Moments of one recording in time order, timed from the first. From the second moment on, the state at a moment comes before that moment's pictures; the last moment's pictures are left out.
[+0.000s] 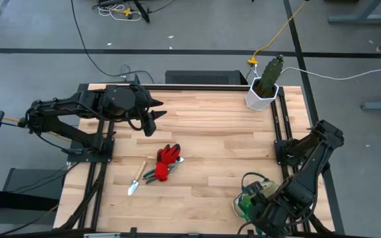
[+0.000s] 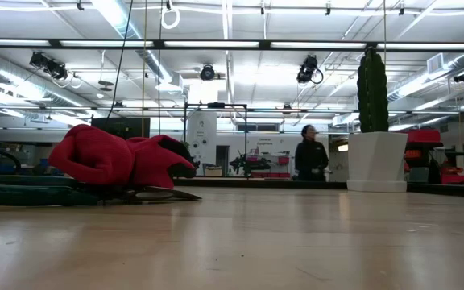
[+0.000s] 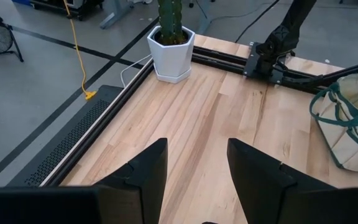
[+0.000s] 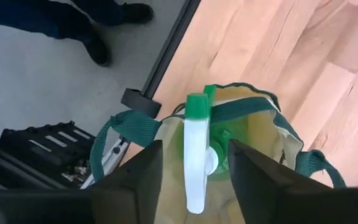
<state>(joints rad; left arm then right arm) -0.03 1.20 1.49 -0.81 -0.40 -0.24 0.89 1.69 1.69 -1.26 -0.02 0.42</state>
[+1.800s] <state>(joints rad) -0.03 1.20 1.49 -0.81 -0.39 -0.24 0.46 1.32 1.69 -1.23 0.21 0.24</state>
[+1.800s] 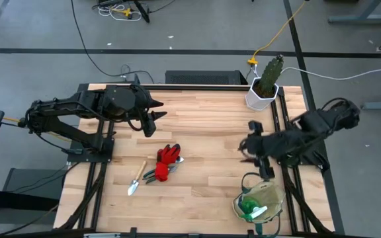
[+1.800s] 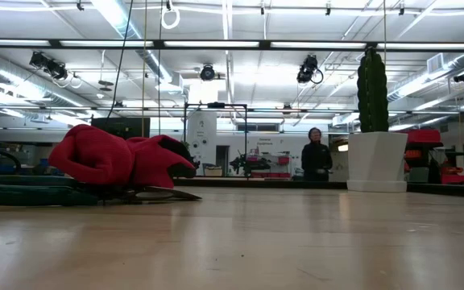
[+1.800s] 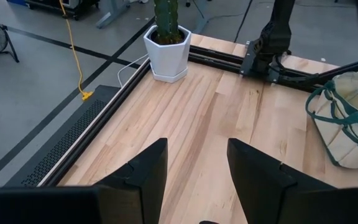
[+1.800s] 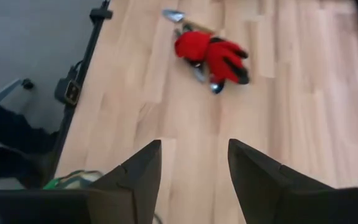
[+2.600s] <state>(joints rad) -0.03 1.20 1.49 -0.81 -0.37 -0.24 0.13 1.25 1.67 -1.10 0.10 0.07</state>
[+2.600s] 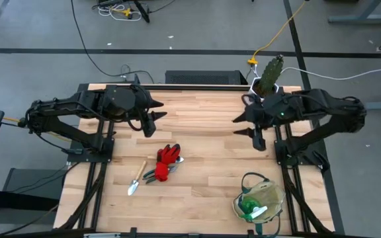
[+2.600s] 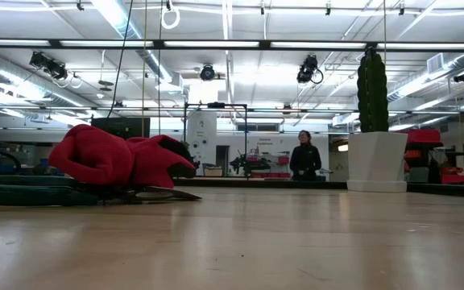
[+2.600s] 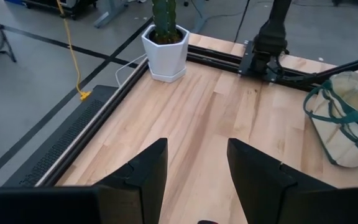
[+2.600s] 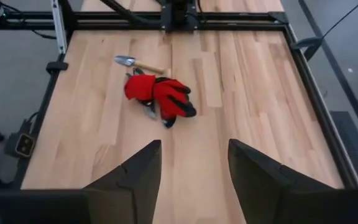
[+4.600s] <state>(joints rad) -0.03 1.24 1.48 -1.12 -0.25 -0.26 0.05 0.99 1.12 -0.46 -0.04 0.02</state>
